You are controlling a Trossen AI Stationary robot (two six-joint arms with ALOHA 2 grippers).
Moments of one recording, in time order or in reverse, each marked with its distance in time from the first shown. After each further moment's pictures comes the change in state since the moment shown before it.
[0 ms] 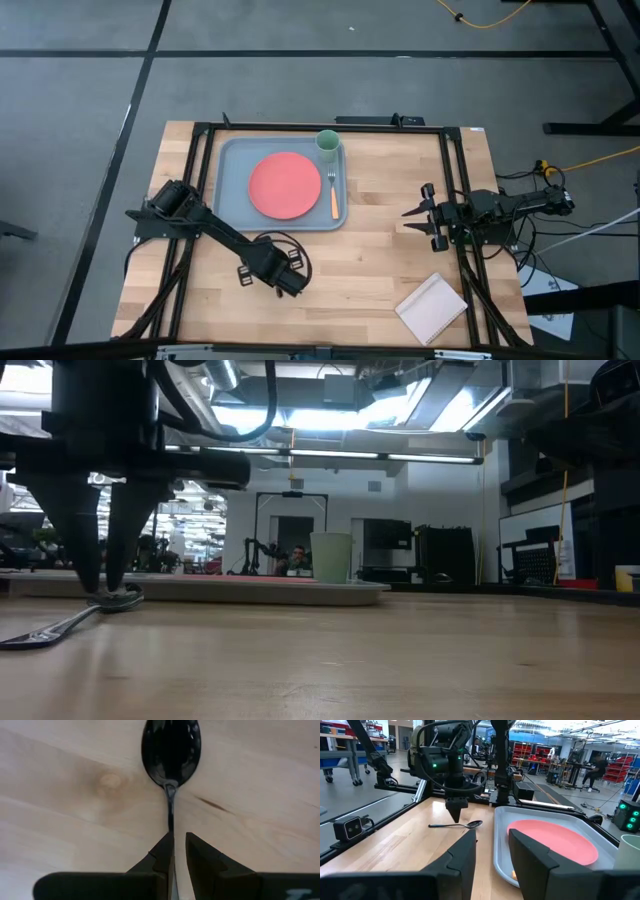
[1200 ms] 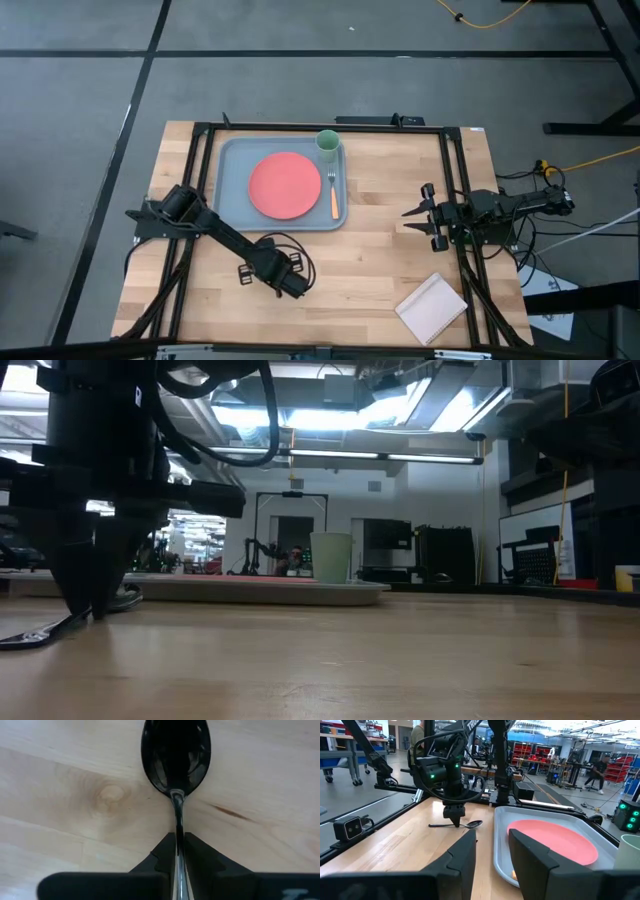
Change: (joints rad) left arm -0.001 0.075 0.004 -0.002 0.033 0.068; right arm 0.000 0.000 0.000 0.000 0.000 0.000
